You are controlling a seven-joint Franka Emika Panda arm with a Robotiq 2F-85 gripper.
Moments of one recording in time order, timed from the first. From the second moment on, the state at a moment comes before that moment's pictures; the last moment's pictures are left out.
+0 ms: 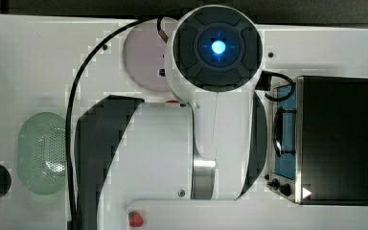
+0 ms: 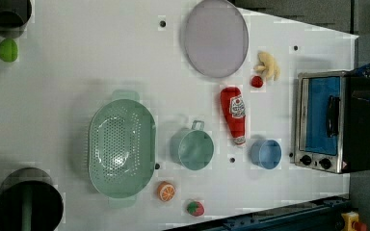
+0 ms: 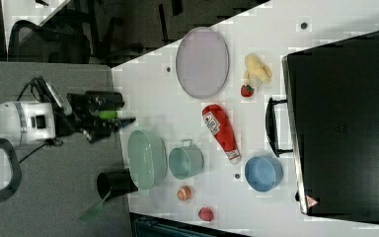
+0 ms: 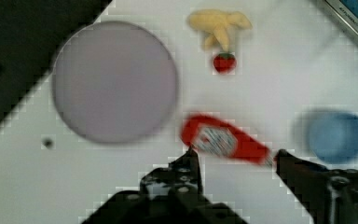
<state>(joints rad) -0.03 -0.03 0.03 -1.79 0.02 0.20 0.06</state>
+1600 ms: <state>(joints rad) -0.13 0.03 0.12 -2.25 0.06 0.57 -0.71</state>
